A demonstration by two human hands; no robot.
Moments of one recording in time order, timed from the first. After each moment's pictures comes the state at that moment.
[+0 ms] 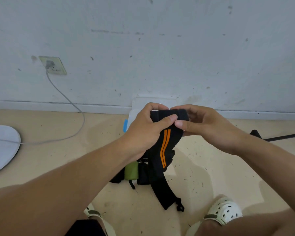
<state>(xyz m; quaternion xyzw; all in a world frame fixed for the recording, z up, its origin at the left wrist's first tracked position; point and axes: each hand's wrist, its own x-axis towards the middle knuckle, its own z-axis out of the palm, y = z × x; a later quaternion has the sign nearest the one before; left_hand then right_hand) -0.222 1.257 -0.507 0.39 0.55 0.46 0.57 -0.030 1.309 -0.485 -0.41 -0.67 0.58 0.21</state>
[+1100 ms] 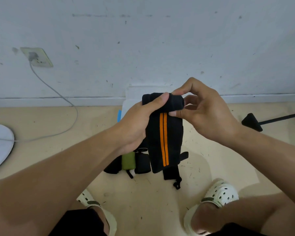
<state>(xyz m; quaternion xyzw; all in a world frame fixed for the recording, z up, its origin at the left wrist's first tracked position) -0.214 1.253 -0.502 0.36 0.51 0.39 0.68 -0.025 1.293 -0.487 -0.43 -0.72 0.44 0.31</state>
